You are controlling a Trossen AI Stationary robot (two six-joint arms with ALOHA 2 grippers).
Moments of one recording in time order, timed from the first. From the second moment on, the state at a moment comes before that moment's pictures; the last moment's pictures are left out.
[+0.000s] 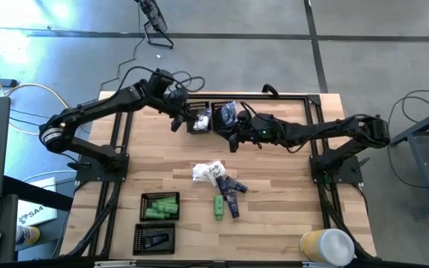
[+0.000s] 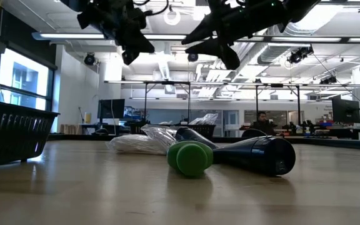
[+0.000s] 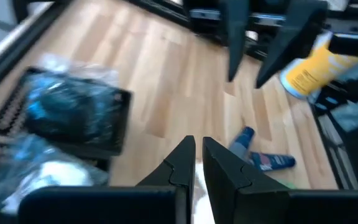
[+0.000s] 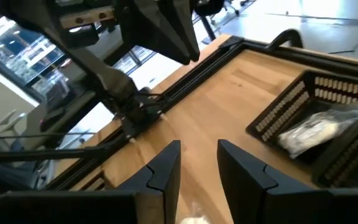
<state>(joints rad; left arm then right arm) 0.61 1.31 1.12 -0.42 0.62 0.00 -0.13 1.46 0.89 0.32 0.10 0.61</state>
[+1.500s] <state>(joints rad) -0.04 1.31 1.12 -0.04 -0.03 -0.27 0.04 1.47 0.89 -0.07 -0.03 0.57</state>
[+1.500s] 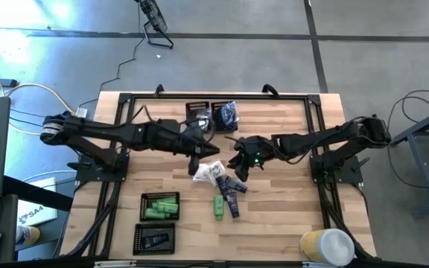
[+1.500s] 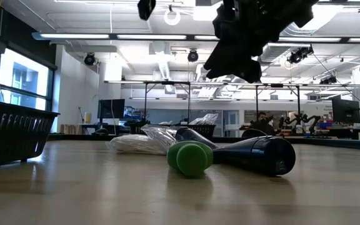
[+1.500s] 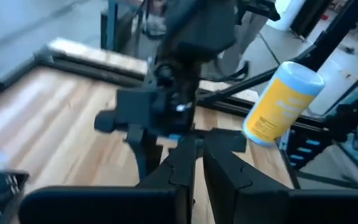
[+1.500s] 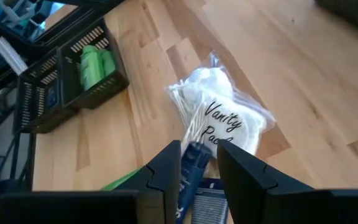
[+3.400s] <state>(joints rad) 0.02 0.63 0.69 -0.09 -0.13 -0.14 -0.08 1.55 1.04 0.16 -0.07 0.60</state>
